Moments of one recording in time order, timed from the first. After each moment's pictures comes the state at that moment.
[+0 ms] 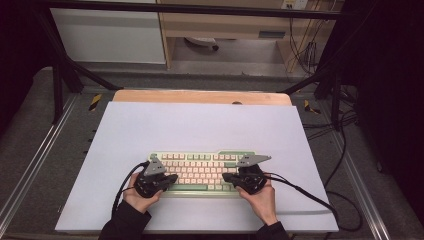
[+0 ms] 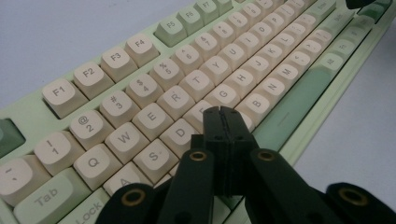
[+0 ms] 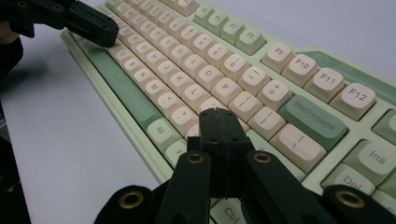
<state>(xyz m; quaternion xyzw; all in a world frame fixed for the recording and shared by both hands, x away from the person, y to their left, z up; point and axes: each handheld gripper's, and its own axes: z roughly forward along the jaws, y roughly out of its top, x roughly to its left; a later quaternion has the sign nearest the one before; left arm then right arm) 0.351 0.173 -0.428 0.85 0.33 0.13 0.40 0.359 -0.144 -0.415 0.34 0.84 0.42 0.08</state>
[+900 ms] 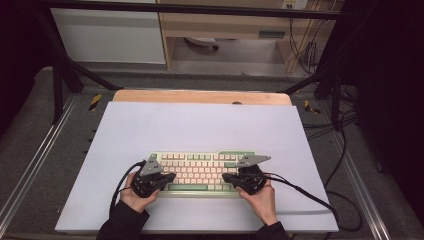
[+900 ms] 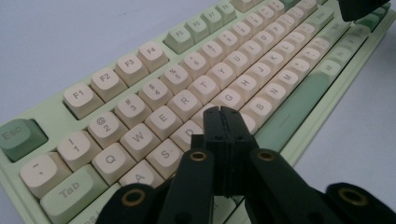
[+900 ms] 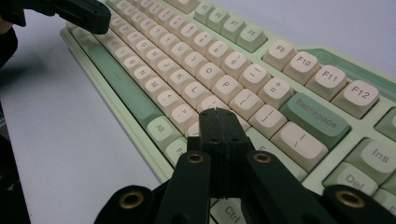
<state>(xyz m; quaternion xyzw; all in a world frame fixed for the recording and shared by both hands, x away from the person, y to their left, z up) 0.349 0.182 -0.421 0.84 0.33 0.14 0.41 0.359 -0.144 -0.417 0.34 0.84 0.42 0.08</state>
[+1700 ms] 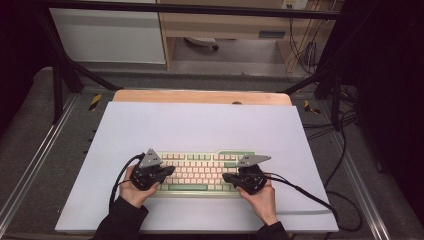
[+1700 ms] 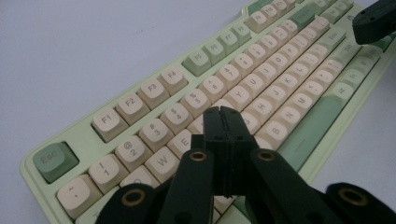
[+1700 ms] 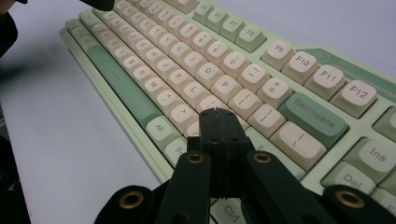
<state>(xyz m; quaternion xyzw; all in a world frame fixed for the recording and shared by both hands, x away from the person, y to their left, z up) 0.363 0.181 -0.407 0.84 0.34 0.15 0.41 0.359 -0.144 -0.416 0.35 0.84 0.42 0.08</state>
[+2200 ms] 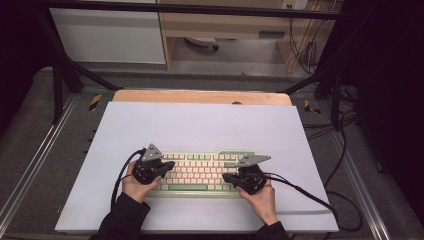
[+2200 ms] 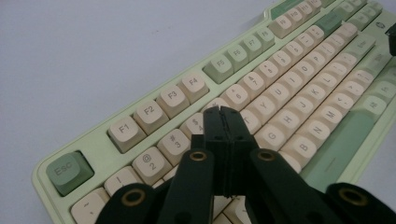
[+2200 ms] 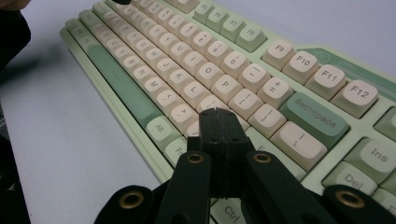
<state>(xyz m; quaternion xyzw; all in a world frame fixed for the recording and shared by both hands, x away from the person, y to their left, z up) 0.380 0.179 -0.411 0.83 0.36 0.15 0.40 0.359 -0.144 -0.417 0.35 0.84 0.42 0.08</state>
